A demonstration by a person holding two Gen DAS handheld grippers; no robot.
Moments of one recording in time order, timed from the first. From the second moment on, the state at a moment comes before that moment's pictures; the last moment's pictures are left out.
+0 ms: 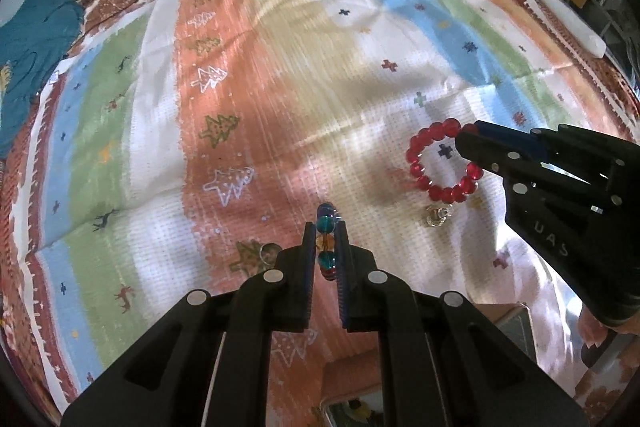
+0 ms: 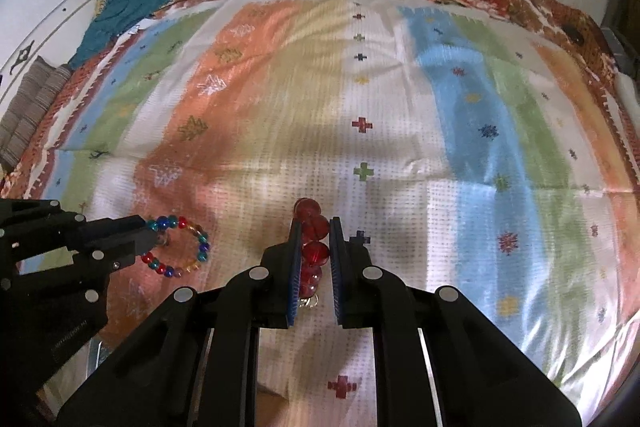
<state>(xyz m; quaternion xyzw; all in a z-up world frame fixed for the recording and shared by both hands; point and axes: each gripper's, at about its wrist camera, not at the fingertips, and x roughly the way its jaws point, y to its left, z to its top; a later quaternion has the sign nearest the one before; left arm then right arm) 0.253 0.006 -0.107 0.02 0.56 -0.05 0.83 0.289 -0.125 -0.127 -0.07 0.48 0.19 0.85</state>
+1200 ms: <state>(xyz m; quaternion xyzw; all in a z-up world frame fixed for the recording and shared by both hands) 0.162 0.013 -0.026 -0.01 0.48 -0.07 0.87 0.196 -0.137 -0.065 -0.07 0.44 0.24 0.86</state>
